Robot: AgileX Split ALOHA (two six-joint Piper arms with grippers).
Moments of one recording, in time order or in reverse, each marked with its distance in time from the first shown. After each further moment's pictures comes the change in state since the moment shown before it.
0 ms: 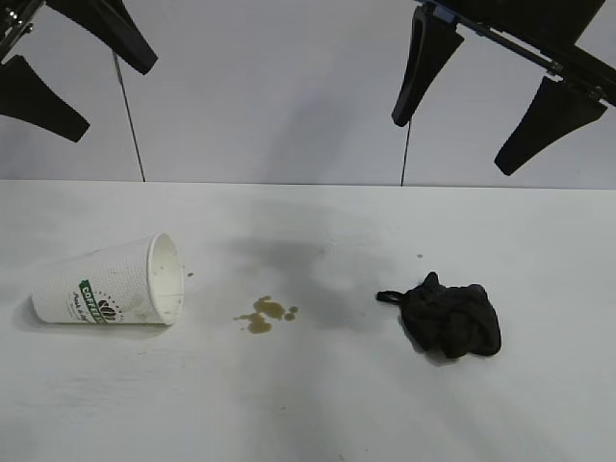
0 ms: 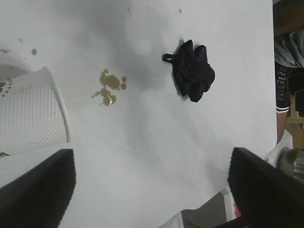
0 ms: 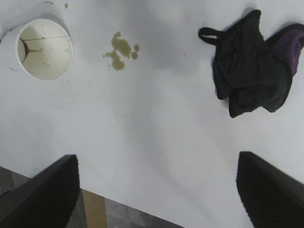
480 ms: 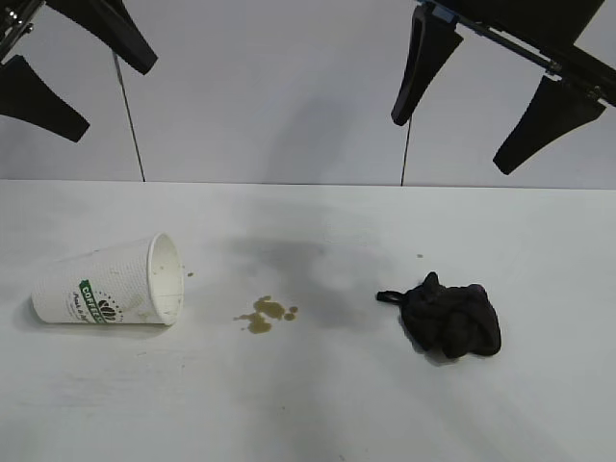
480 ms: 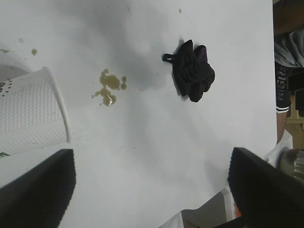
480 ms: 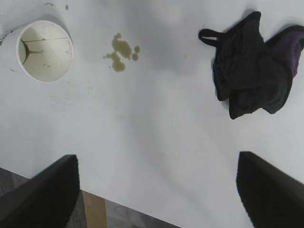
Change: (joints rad) left arm 0.000 0.000 0.000 0.000 -0.001 0.000; right arm 0.000 0.000 0.000 0.000 -0.015 0.000
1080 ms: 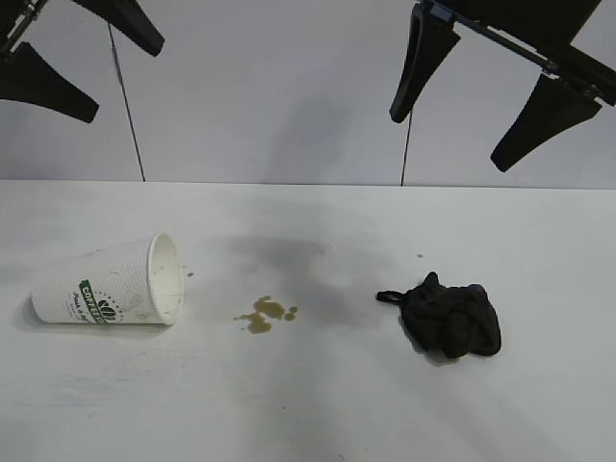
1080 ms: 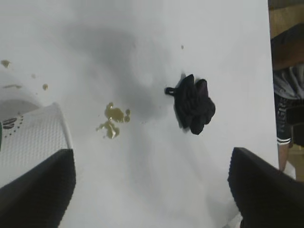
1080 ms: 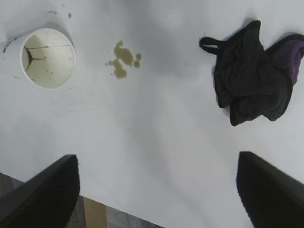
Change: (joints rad) left arm 0.000 0.000 0.000 -0.086 -0.134 0.018; right arm 0.000 0.000 0.000 0.000 -0.013 0.000
